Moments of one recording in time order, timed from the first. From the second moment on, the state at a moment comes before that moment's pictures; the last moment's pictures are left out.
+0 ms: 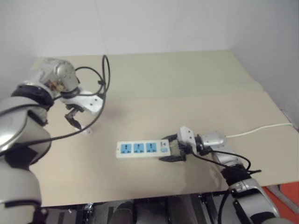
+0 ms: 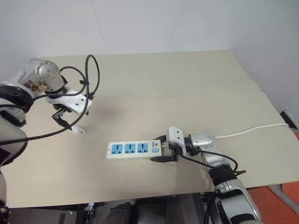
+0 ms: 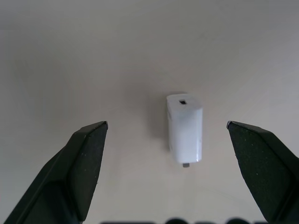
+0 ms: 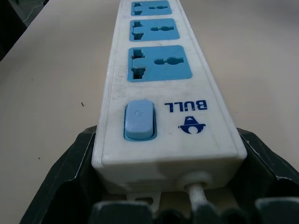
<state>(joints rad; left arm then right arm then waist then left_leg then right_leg) -1.47 0.81 -1.11 1.17 0.08 -0.57 -1.61 -0.51 -0.43 0.23 0.39 0.16 -0.13 1.36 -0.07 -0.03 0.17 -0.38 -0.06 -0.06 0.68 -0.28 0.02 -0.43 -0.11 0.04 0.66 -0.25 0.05</state>
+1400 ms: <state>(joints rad) -1.29 0.68 -0.76 1.19 0.60 -0.56 -1.41 -0.46 -0.46 0.23 0.31 0.18 -0.06 1.30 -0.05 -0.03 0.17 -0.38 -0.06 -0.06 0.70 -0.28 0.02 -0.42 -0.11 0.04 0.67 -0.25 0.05</state>
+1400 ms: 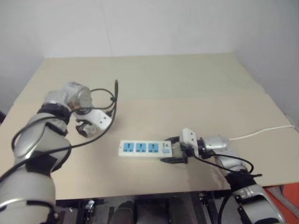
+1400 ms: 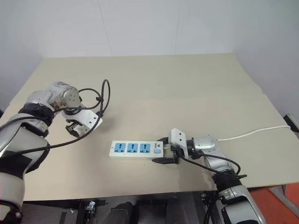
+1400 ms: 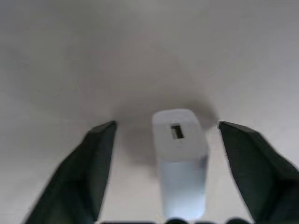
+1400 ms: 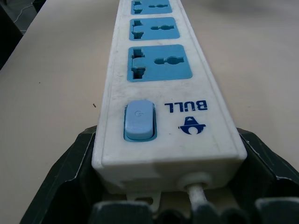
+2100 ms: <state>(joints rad) -1.30 0.67 -0.59 1.17 0.51 -0.58 -1.60 -0.46 -0.46 0.23 0.31 0.18 -0.05 1.31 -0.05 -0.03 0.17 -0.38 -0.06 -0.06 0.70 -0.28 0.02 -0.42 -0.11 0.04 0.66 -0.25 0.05</state>
